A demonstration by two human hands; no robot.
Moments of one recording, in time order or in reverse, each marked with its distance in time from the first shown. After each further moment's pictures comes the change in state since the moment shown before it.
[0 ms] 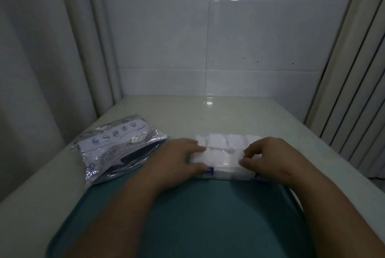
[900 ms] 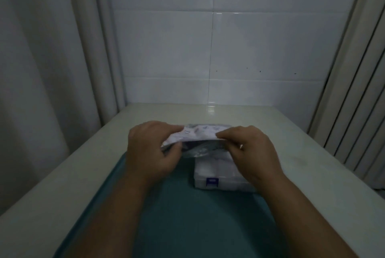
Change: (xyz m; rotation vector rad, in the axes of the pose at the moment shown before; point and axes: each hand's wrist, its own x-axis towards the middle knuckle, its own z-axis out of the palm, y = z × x) left_hand -0.005 -0.026 -0.036 0.034 0.636 0.199; right_hand 0.021 -0.042 0.022 0.189 0.581 -0.455
